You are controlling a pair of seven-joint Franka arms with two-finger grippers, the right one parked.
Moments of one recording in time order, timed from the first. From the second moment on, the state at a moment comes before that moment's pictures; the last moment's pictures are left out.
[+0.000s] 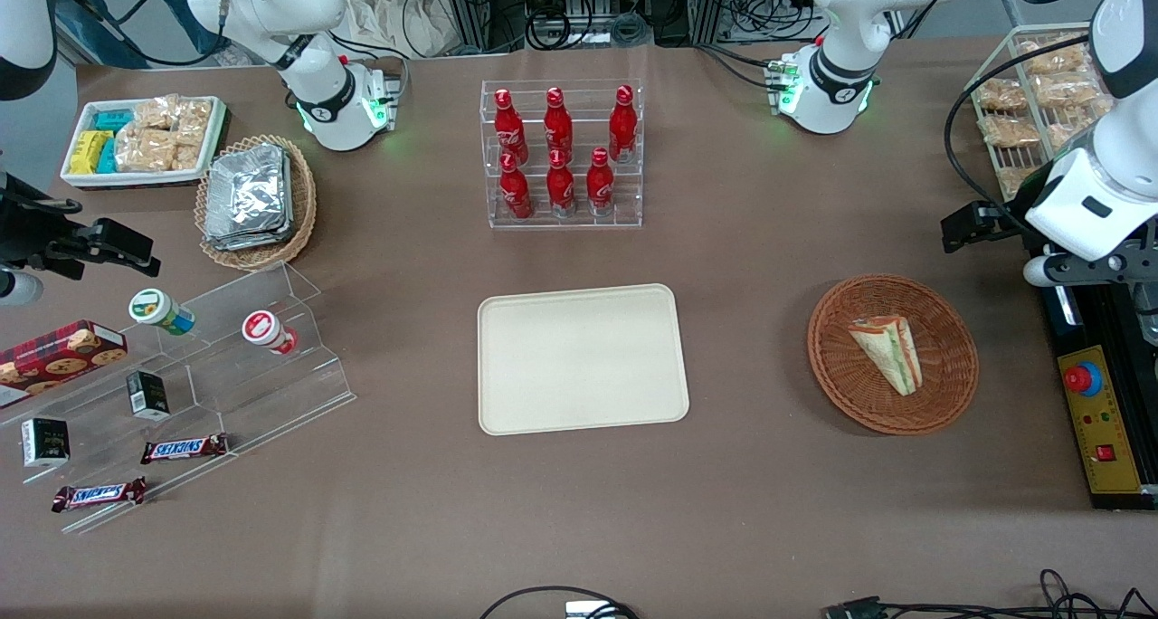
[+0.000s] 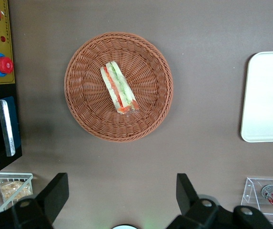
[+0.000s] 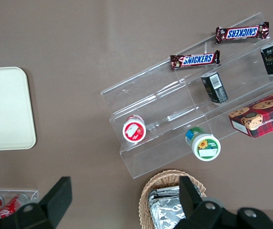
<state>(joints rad) 0.04 0.04 -0.12 -1.60 0.03 1.53 -0.11</state>
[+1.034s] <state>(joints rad) 0.04 0.04 -0.12 -1.61 0.03 1.53 -0.11</state>
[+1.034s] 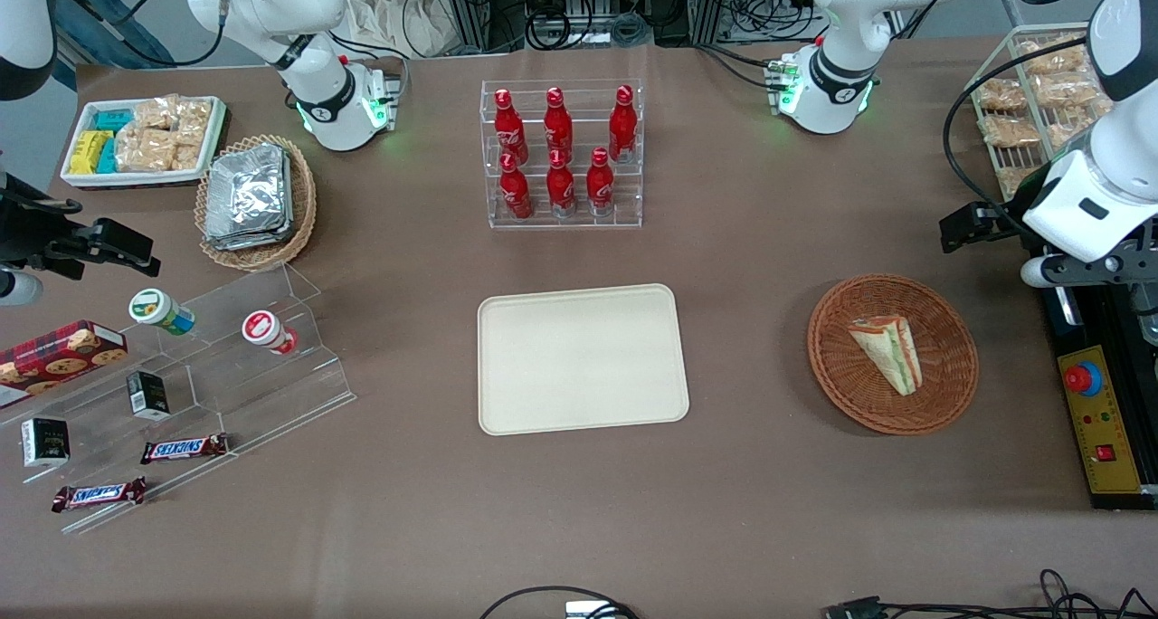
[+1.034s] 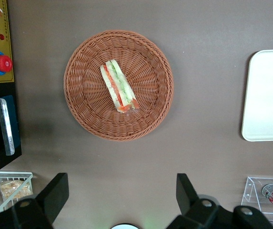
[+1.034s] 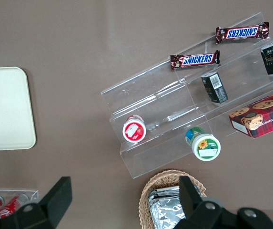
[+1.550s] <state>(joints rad) 0.04 0.10 -0.11 -1.63 0.03 1.53 -0.12</state>
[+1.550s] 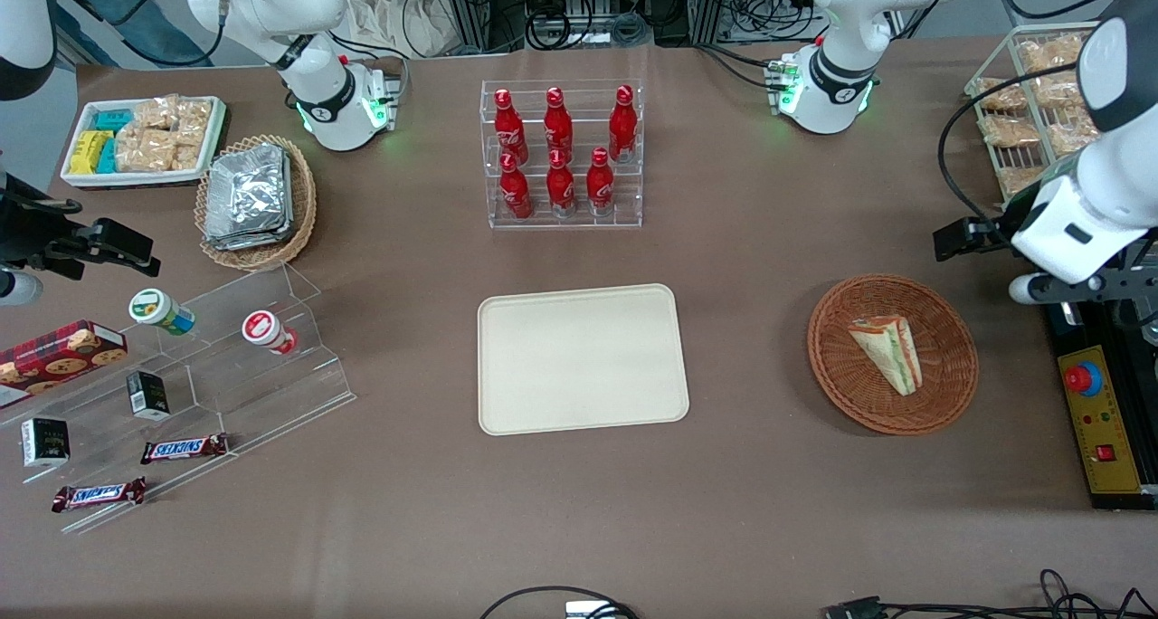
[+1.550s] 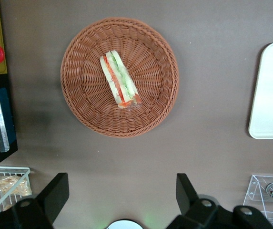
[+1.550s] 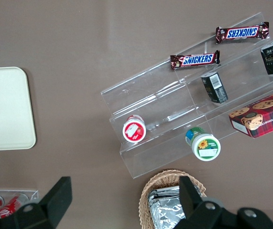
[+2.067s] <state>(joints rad) 0.05 0.30 -0.10 -1.66 0.03 1.68 -0.31</state>
